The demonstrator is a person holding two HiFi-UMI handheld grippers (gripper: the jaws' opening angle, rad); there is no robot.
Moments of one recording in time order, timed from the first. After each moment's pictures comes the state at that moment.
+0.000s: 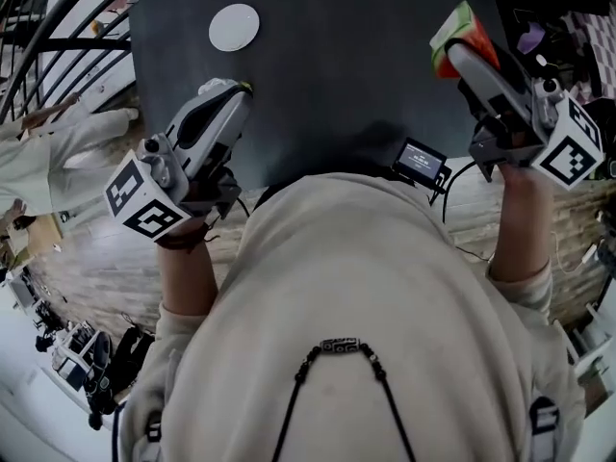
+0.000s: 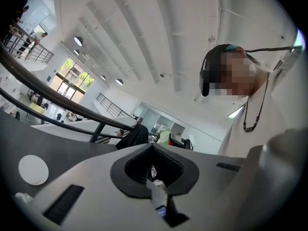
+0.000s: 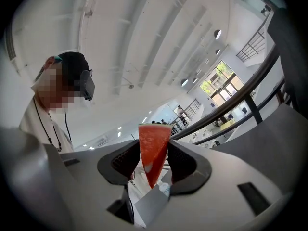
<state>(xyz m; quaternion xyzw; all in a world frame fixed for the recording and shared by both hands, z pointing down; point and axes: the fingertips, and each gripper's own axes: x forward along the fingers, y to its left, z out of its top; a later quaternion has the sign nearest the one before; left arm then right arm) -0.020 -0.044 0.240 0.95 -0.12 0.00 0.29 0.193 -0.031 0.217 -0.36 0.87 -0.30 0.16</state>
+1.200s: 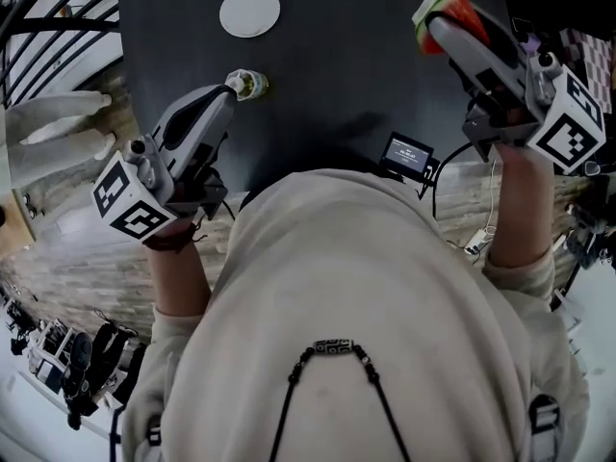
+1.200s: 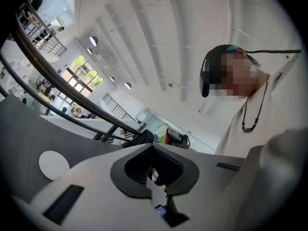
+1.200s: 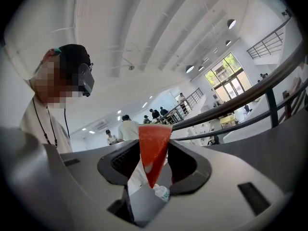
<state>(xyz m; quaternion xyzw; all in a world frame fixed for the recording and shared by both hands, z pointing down) -0.067 -0.047 0.260 0.93 -0.14 -0.04 0.33 0.139 -0.070 0.209 -0.34 0.89 -0.30 0.06</state>
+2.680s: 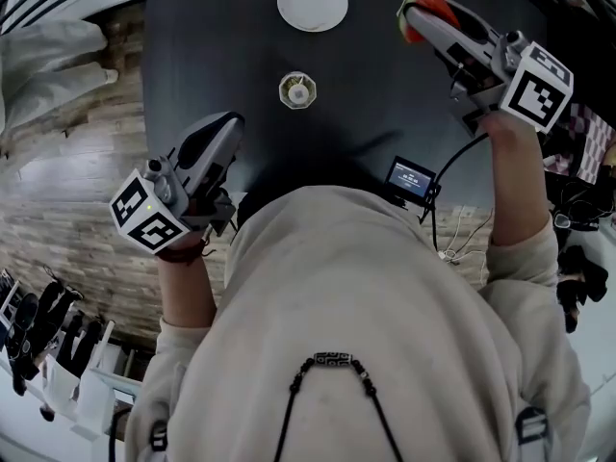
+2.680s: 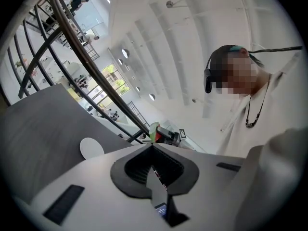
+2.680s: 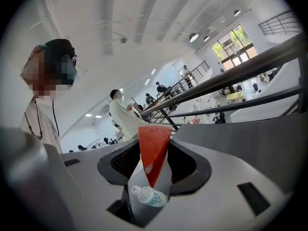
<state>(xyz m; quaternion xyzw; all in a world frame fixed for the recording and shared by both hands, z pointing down) -0.164 -0.035 0.330 0.86 -0.26 -0.09 0.43 0.035 -0.167 0.307 -0.25 0.89 -0.37 -0.06</state>
